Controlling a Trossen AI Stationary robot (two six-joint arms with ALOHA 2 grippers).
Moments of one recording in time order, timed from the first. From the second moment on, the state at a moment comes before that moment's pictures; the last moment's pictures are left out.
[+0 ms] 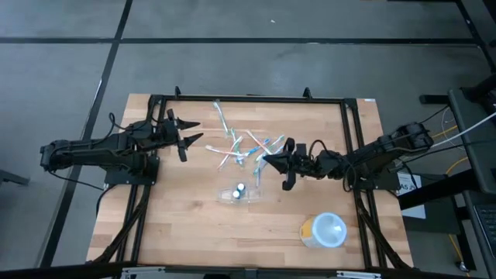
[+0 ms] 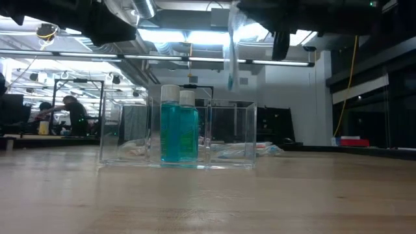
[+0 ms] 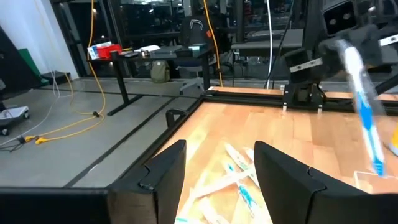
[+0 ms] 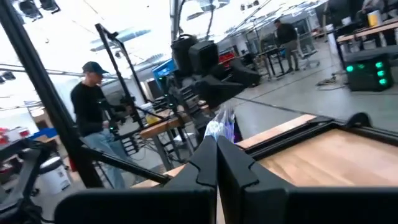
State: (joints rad) left arm 0.17 0.49 0.41 0.00 -0.25 0.05; right arm 0.23 1.48 0.52 1.16 0.36 0.32
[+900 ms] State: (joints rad) left arm 0.17 0.49 0.41 -0.06 -0.24 0.01; right arm 0.27 1.71 0.56 1.11 0.53 0.53
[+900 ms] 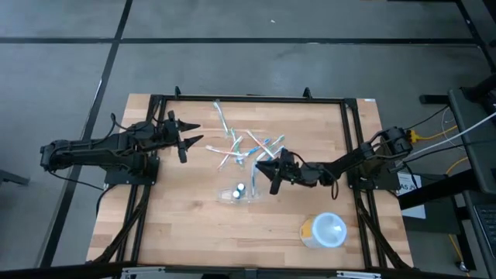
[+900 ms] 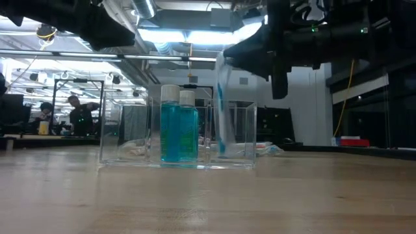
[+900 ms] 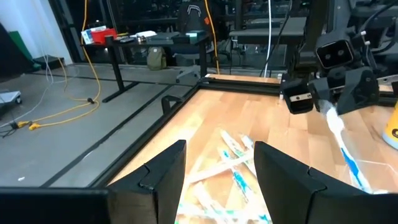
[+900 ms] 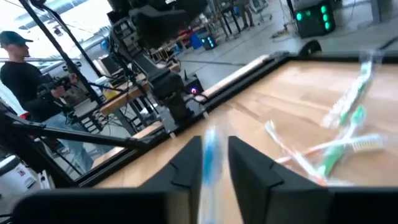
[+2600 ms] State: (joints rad) left arm 0.17 0.49 0.41 -0.07 -0.18 -0.01; right arm -0.07 1.60 1.03 -0.86 0.27 0.24
